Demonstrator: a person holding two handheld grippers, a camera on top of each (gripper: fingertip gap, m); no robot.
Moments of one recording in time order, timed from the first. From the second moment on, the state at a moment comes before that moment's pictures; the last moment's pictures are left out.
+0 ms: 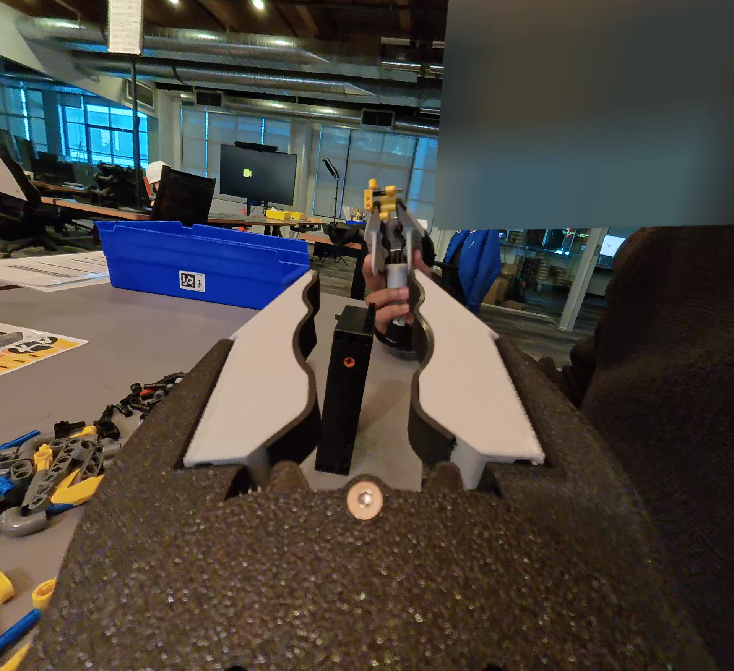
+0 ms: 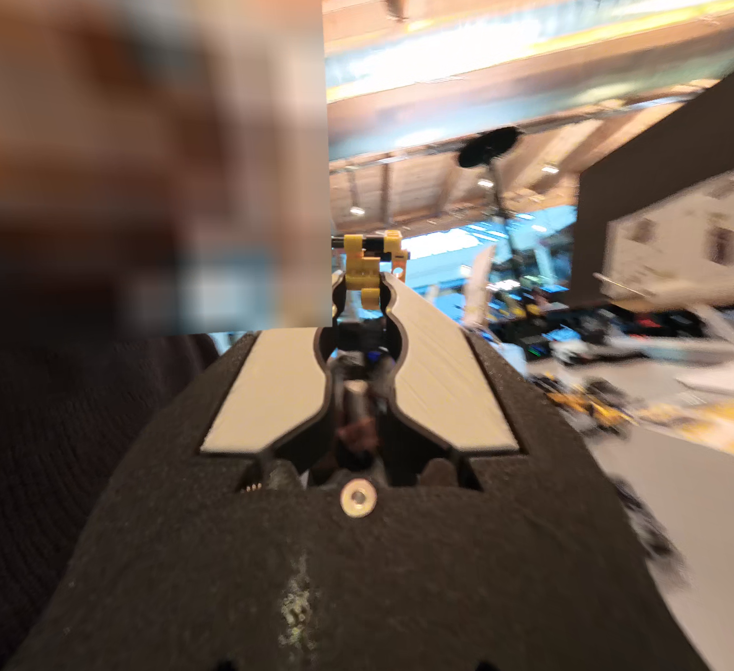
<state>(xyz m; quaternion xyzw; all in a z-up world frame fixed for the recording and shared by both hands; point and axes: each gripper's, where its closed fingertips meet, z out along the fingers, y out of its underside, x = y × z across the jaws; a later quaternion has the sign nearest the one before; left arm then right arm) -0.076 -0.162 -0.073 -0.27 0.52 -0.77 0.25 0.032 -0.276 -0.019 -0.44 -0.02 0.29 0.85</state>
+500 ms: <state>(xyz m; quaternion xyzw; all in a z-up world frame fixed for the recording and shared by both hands) -0.073 -0.165 -0.076 -0.28 0.53 -0.77 0.23 0.063 -0.257 -0.054 -0.50 0.05 0.24 0.83</state>
